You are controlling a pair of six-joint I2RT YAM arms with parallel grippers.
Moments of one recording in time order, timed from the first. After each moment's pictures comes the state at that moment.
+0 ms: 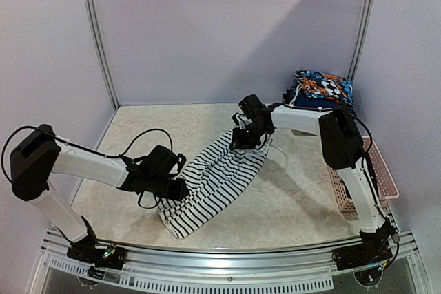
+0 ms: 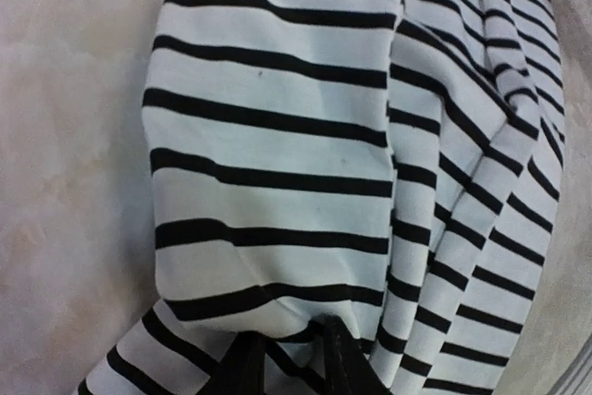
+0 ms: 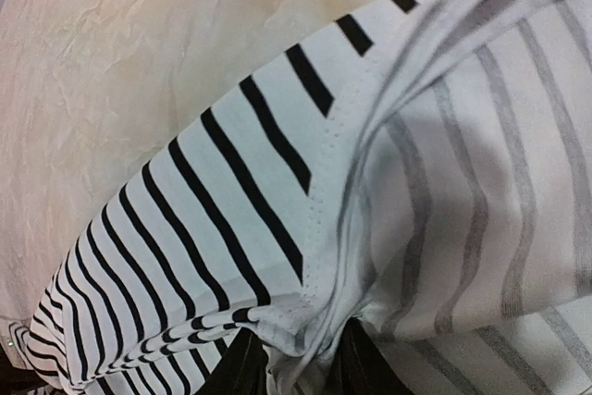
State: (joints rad) left arm -0.81 1.58 0.66 -0.07 -0.01 -0.56; right arm 0.63 2.45 2.01 -0.58 -0.22 0.41
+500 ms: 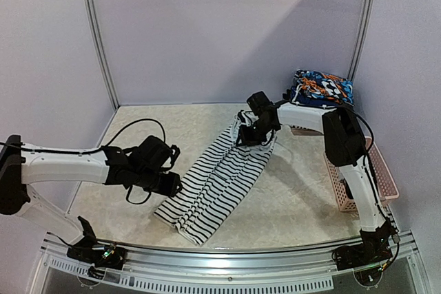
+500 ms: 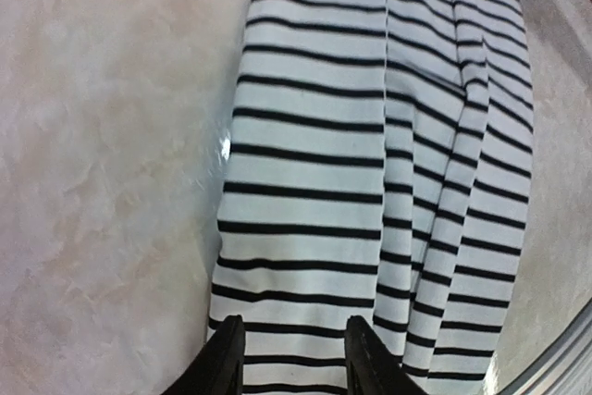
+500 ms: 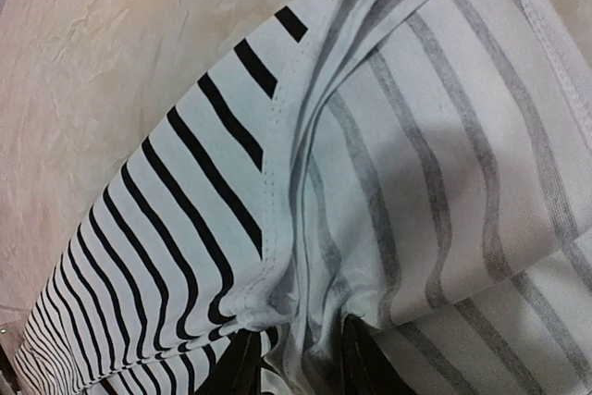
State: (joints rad) left arm -0.87 1.37 0.73 -0.38 -0.11 -0.55; right arm 0.57 2.46 2.02 -0.59 -0.28 0.33
